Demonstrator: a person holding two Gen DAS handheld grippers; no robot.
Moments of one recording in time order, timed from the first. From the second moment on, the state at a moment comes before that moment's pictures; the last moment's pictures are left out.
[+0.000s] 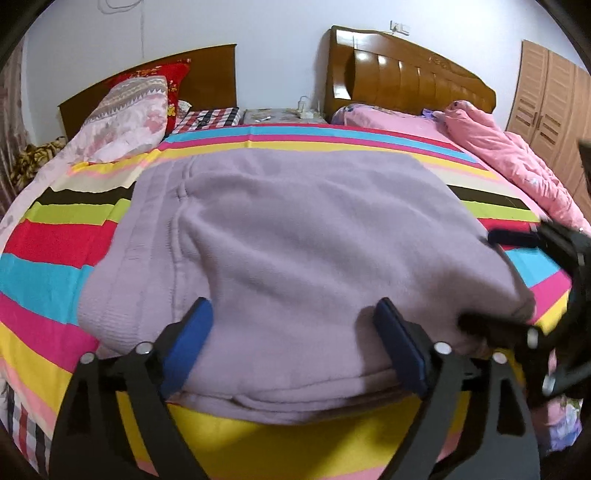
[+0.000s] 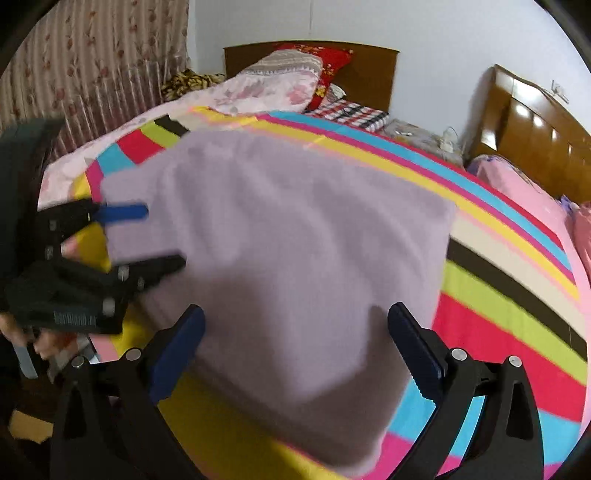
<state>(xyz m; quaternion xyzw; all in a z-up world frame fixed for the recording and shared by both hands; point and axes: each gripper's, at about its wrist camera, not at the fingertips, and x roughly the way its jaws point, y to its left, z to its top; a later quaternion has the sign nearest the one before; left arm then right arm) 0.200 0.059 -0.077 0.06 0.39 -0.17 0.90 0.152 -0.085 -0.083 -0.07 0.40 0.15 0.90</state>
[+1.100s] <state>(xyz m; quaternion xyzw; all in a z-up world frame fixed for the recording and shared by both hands) 0.199 0.035 -0.077 0.07 0.39 -0.13 0.91 0.075 -0.179 -0.096 0.07 0.37 0.07 0.92</state>
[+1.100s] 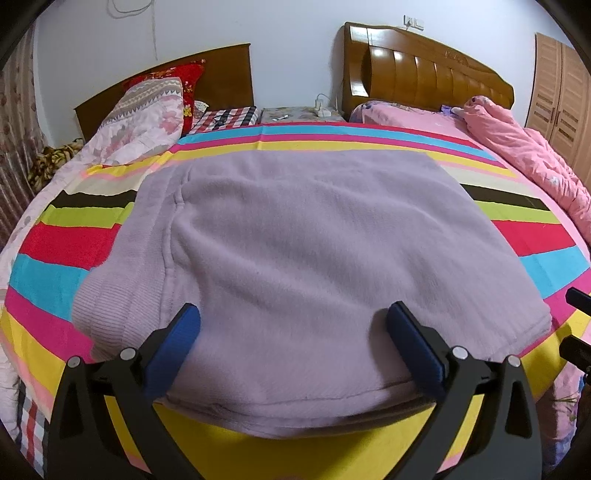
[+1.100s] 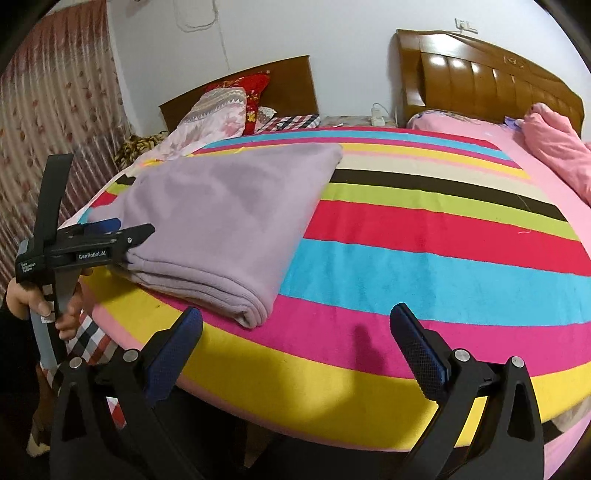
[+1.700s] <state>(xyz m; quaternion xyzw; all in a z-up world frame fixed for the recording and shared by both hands) 0.169 0.010 -0.060 0.11 0.38 -0.01 0.92 0.056 -0.186 -0.093 0.11 0.38 0.00 0.92</state>
